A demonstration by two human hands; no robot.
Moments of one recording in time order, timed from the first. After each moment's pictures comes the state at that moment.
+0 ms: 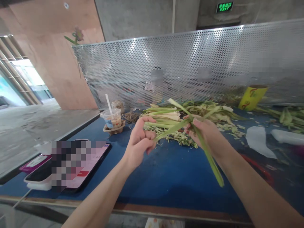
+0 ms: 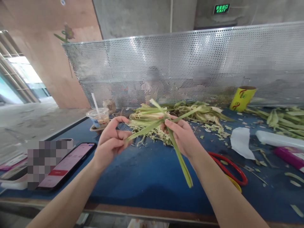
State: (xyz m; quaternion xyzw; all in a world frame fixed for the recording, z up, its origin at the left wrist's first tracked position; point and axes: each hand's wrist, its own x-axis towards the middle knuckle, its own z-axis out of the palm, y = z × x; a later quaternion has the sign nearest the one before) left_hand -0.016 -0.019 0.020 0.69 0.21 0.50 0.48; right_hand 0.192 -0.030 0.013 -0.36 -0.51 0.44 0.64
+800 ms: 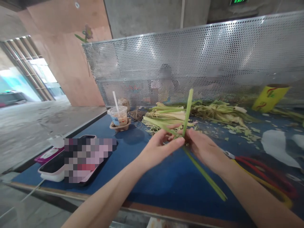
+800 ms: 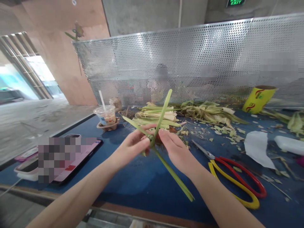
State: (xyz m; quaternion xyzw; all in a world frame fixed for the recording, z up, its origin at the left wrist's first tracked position) left_hand 0.004 -0.021 0.013 0.65 0.25 0.44 0.57; right_hand 0.160 -0.041 -0.006 -0.38 -0.65 0.42 0.51
